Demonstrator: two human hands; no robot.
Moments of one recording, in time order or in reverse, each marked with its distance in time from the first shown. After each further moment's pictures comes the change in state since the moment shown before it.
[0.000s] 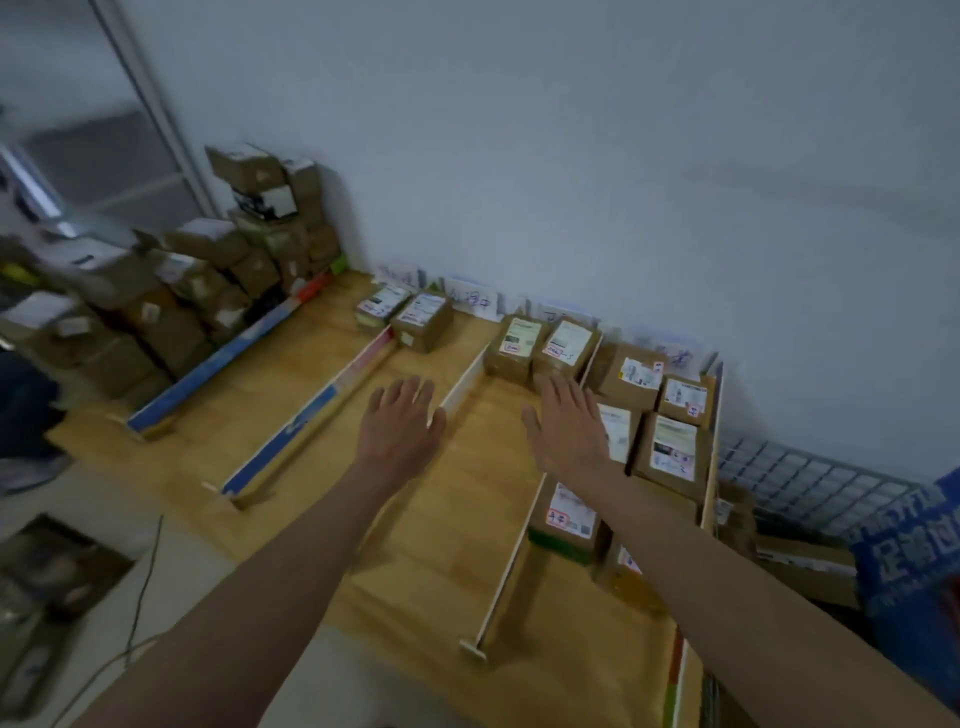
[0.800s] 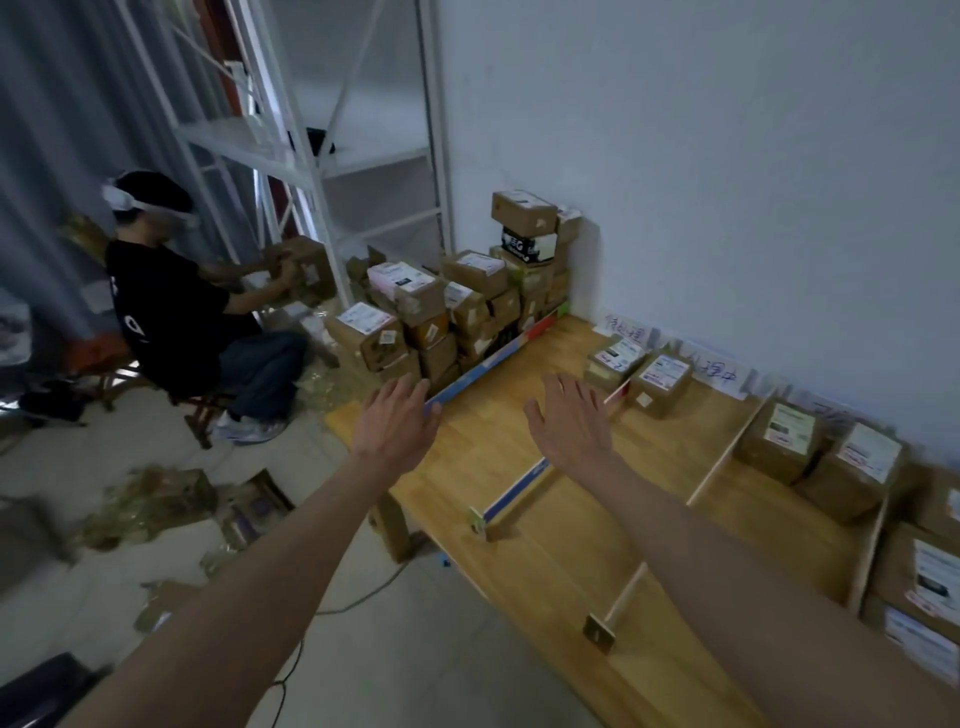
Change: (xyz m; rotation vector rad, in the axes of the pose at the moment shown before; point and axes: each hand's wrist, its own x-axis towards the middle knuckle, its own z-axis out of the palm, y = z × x) left_hand -0.074 -0.414 -0.080 0.002 0.131 -0.311; right_hand 0.086 -0.420 0.076 0.006 0.024 -0.308
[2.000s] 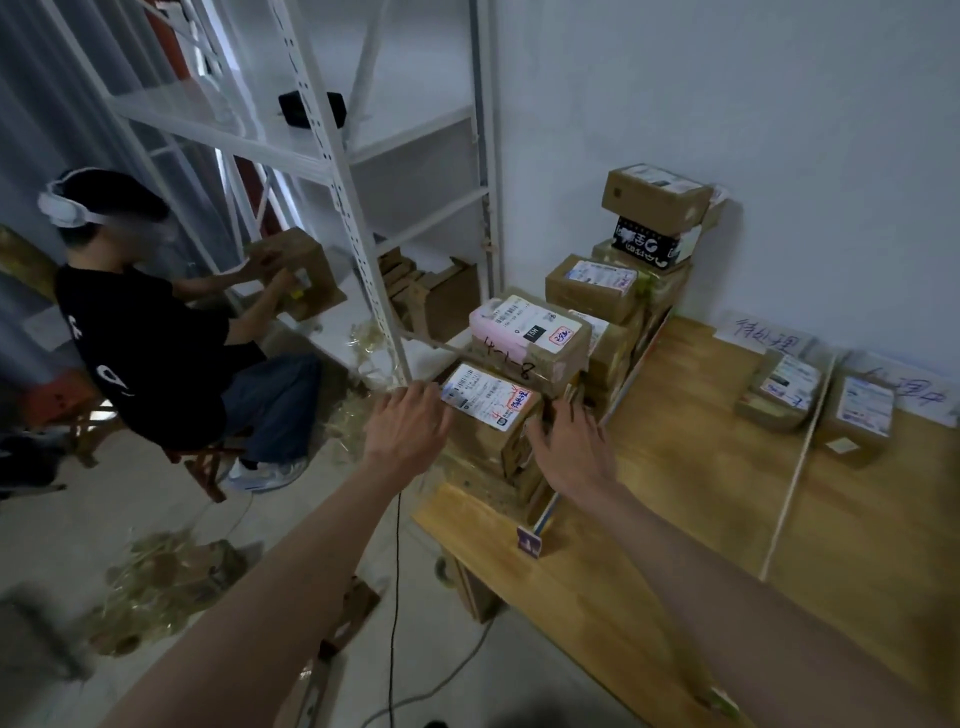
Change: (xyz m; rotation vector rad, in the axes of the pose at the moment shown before) left_hand 0.300 -0.311 0.082 0.011 -0.106 0.066; right_hand 0.284 -0.231 0.197 0.197 -0.112 0.271
